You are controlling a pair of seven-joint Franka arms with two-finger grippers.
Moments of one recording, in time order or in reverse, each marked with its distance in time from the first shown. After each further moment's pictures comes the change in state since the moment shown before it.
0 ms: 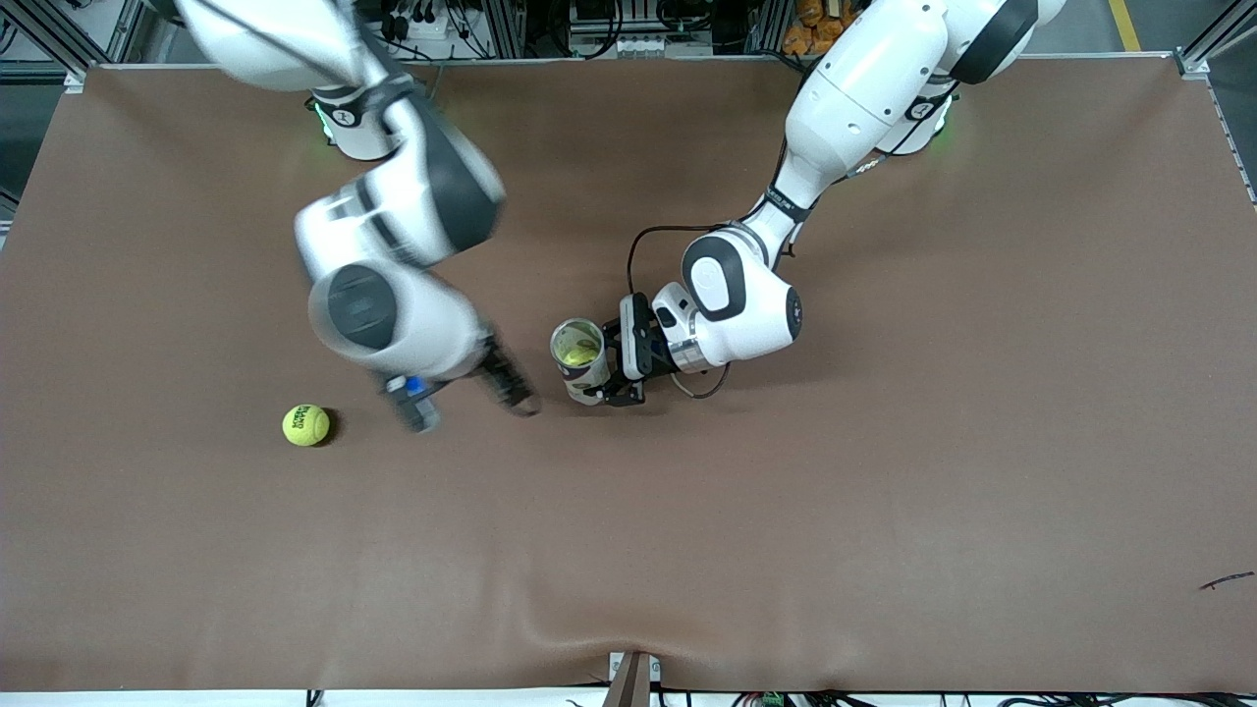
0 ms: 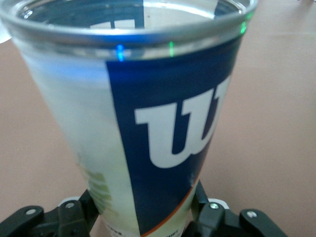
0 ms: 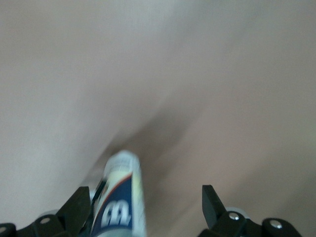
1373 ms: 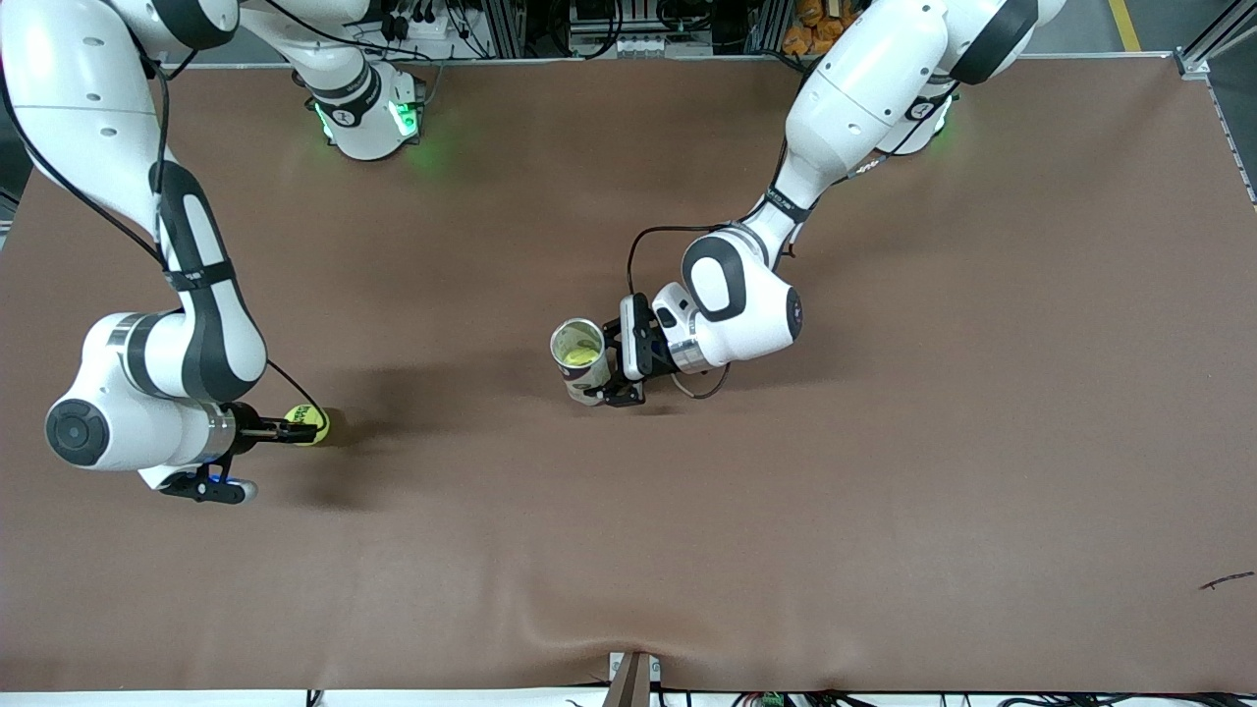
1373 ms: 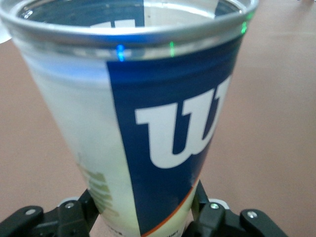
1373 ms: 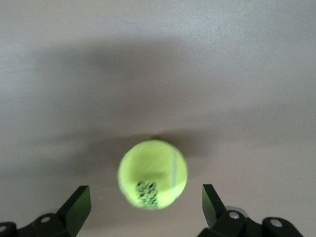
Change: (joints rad) left arm 0.001 0.000 0.000 0.000 0.000 0.000 0.000; right arm -0.443 0.077 -0.002 -0.370 -0.134 0.401 -1.203
